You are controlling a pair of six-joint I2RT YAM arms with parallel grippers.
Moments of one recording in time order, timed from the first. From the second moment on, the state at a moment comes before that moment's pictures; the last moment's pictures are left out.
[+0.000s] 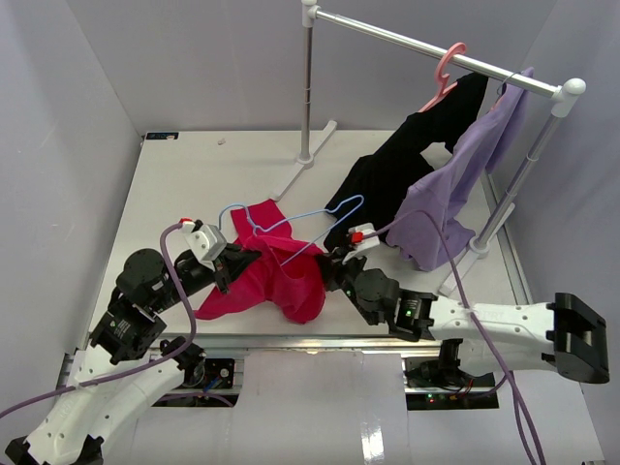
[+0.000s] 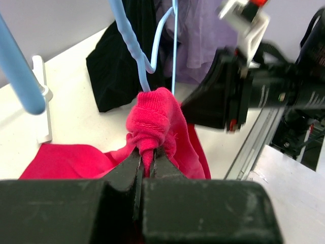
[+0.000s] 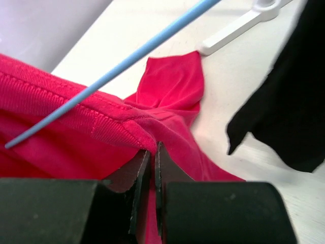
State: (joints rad) left arm -0.59 0.49 0.82 -0.35 0.36 0.02; right arm 1.31 1.13 0.62 0.36 0.70 0.43
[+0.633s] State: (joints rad) left arm -0.59 0.41 0.95 -0.67 0.44 0.14; right arm 1.16 0.78 0.67 0.08 0.69 0.38
